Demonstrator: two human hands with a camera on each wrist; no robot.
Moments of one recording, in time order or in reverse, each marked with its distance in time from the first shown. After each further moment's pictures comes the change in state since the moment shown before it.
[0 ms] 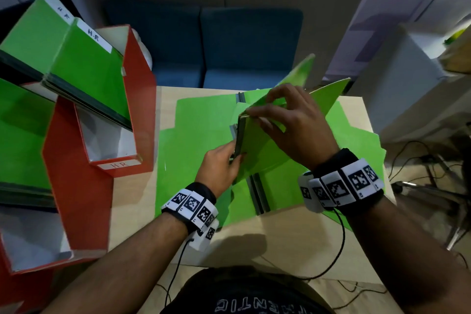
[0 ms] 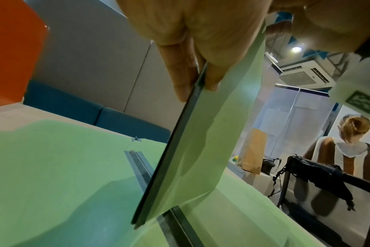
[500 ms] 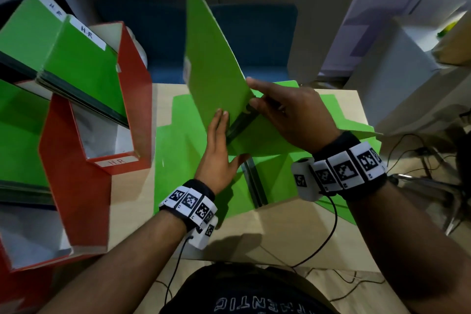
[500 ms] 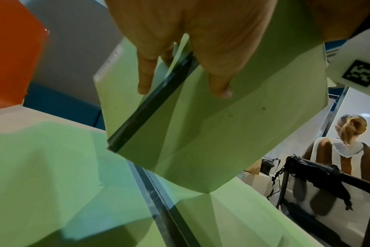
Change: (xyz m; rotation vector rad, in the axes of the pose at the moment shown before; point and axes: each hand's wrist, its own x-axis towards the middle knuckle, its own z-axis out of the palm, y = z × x) left_hand -0.004 0.012 -0.001 0.029 -0.015 -0.057; right_hand 0.009 -0.009 -0.016 0.240 0.034 0.048
